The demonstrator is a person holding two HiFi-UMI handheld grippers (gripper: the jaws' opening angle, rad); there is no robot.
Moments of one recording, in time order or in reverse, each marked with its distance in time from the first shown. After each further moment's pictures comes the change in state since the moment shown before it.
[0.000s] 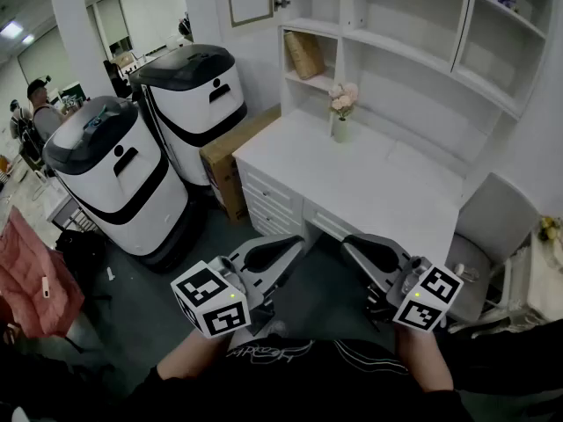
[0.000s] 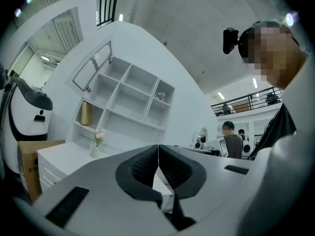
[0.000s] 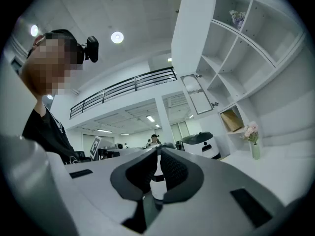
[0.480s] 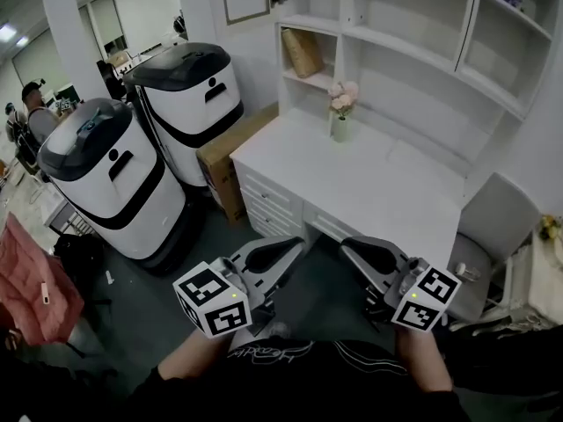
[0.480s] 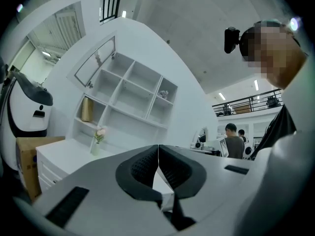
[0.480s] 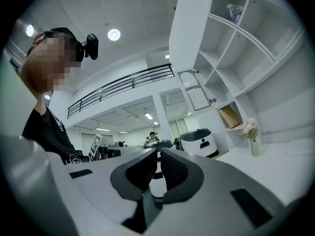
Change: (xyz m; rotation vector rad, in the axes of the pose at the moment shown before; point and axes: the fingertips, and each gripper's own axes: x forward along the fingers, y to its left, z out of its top) left arm 0.011 0.036 -0.001 -0.026 0.021 -0.007; right arm 0.025 -0.024 -0.008 0.011 0.027 -0.016
